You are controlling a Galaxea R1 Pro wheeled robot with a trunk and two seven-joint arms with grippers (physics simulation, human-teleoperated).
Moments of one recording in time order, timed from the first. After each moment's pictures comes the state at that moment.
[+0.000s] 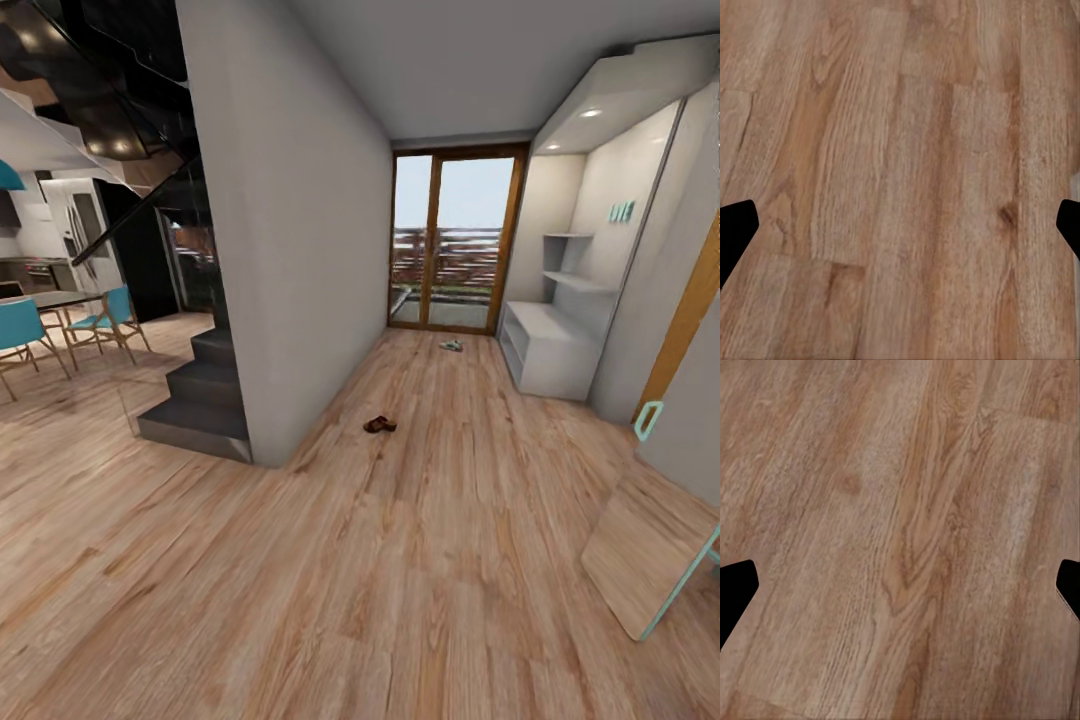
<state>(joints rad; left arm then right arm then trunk) -0.15 0.08 0.00 -0.39 0.00 -0.20 0.01 -0.04 -0.09 -0.15 -0.47 0.00 -0.28 0.01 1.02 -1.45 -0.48</state>
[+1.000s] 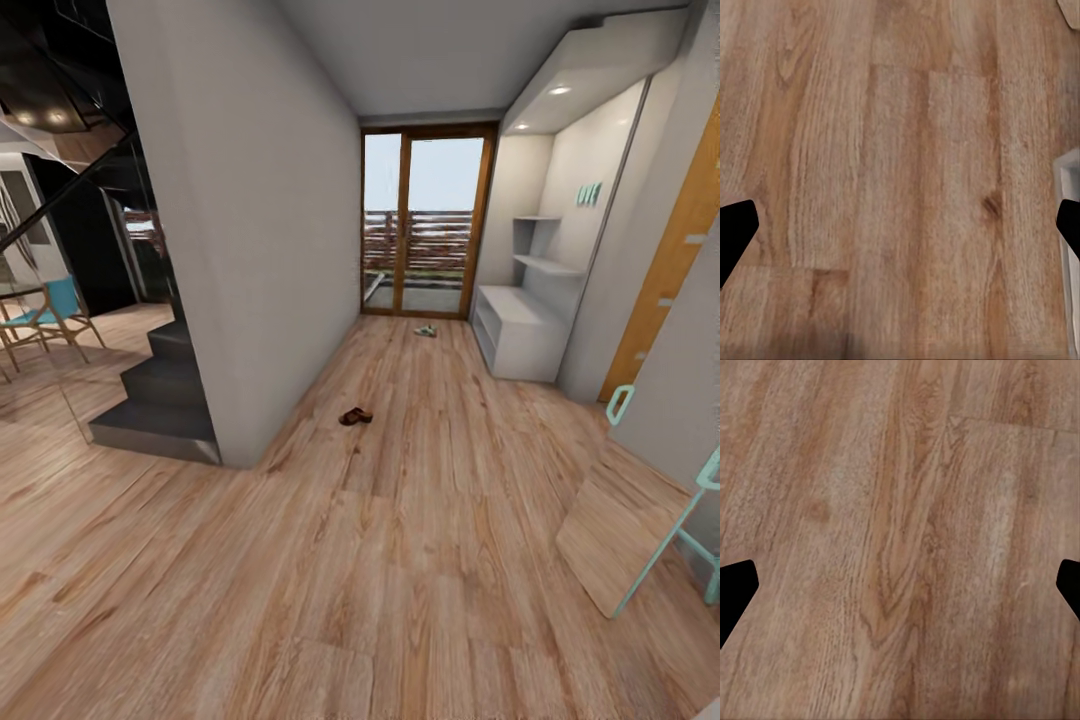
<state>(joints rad) -0.15 0.08 0.00 -0.39 0.00 -0.20 0.01 -0.04 -0.09 -0.15 -0.47 0.00 -0.28 0.01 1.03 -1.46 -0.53</state>
